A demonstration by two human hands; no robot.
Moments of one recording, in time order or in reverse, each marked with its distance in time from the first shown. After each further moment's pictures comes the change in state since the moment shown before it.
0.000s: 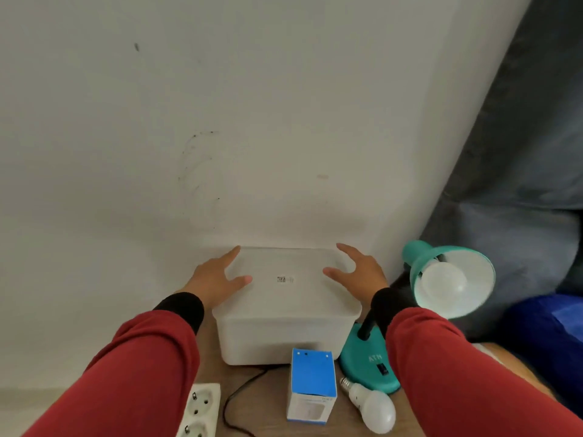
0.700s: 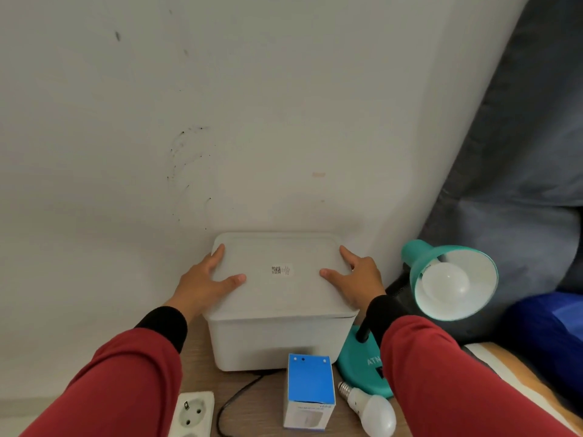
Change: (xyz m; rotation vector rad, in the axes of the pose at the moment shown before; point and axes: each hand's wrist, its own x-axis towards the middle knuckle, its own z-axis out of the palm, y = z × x) left_hand 0.012 -0.014 0.012 -0.426 0.120 0.033; right_hand 0.017 0.014 0.013 0.135 0.066 0.057
